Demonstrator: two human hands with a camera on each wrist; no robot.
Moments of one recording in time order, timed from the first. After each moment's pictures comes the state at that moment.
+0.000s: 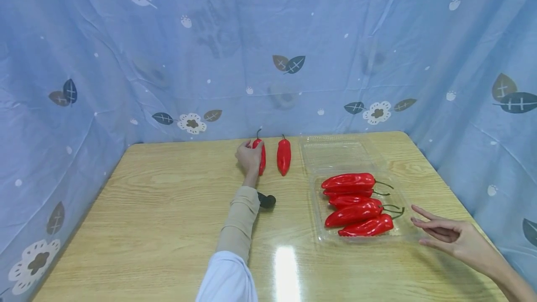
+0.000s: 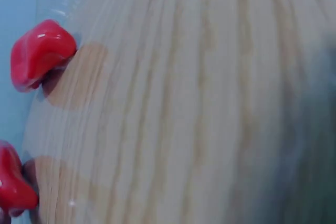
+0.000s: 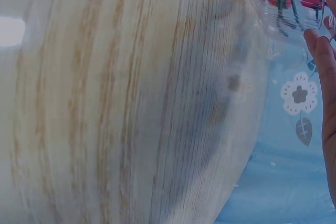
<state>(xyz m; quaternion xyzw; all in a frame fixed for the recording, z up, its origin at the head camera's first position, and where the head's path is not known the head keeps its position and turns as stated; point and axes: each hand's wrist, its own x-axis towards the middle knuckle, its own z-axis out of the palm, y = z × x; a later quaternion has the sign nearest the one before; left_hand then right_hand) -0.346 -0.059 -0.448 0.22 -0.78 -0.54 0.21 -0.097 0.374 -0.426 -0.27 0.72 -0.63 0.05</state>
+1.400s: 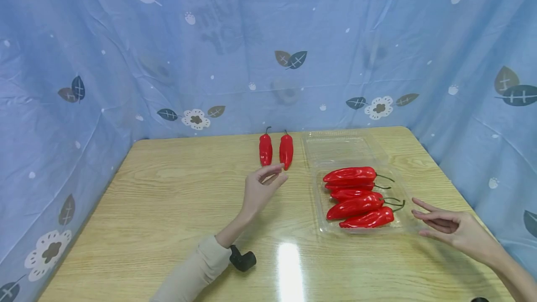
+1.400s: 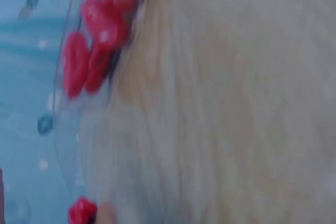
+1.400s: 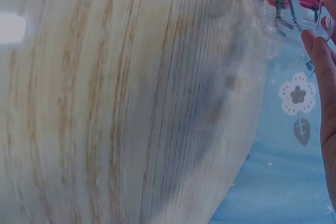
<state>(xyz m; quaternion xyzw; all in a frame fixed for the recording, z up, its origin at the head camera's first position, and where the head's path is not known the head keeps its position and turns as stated) -0.177 -0.064 -0.377 -0.14 -0.70 -0.70 0.05 -0.098 0.373 -0.419 -0.30 0.72 -0.62 0.05</state>
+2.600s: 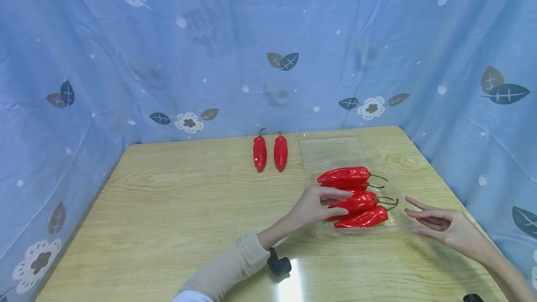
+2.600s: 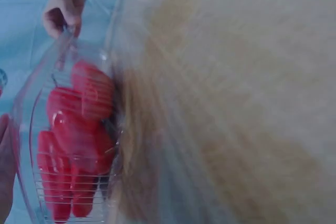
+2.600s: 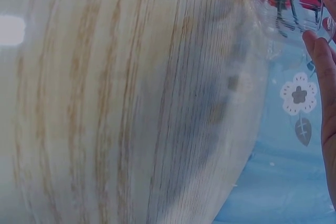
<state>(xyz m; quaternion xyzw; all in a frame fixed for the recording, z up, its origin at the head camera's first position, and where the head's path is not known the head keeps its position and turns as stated) -0.174 0.040 -0.413 -0.35 -0.72 -0.59 -0.13 -0.096 0.372 -0.421 -0.28 0.74 -0.62 0.02</state>
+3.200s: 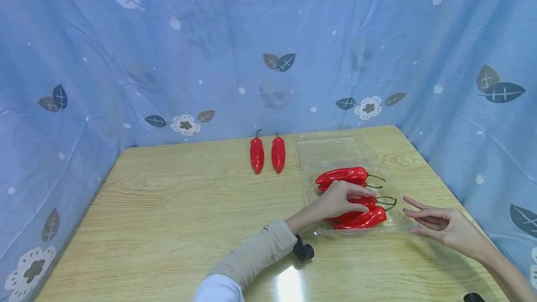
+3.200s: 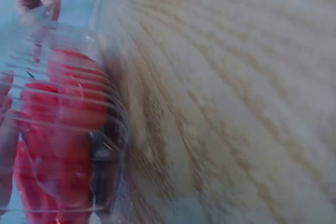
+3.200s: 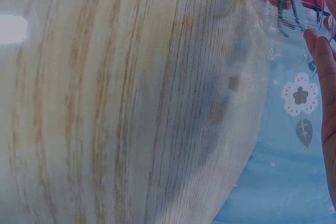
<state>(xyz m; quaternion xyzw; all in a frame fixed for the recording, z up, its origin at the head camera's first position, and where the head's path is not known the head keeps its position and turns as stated) -0.200 0.100 -0.417 -0.43 -0.77 -0.45 -0.14 -0.098 0.373 -0.422 -0.28 0.74 -0.62 0.03</state>
